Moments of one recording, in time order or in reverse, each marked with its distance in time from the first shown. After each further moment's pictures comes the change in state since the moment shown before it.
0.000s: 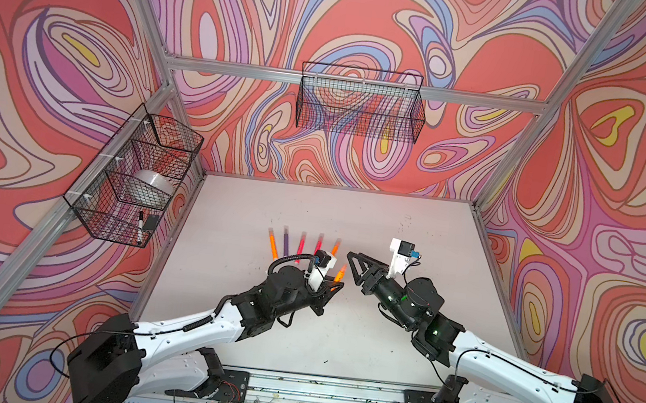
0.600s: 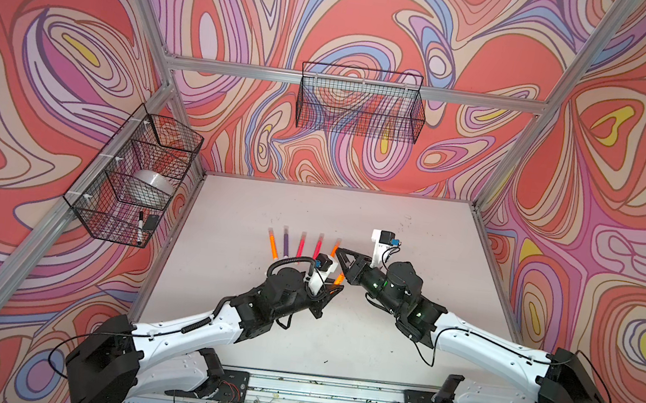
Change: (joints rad) left arm -0.006 -0.011 -0.006 0.002 0.006 0.055; right arm -0.021 0.156 0.103 -0.041 -0.077 0.034
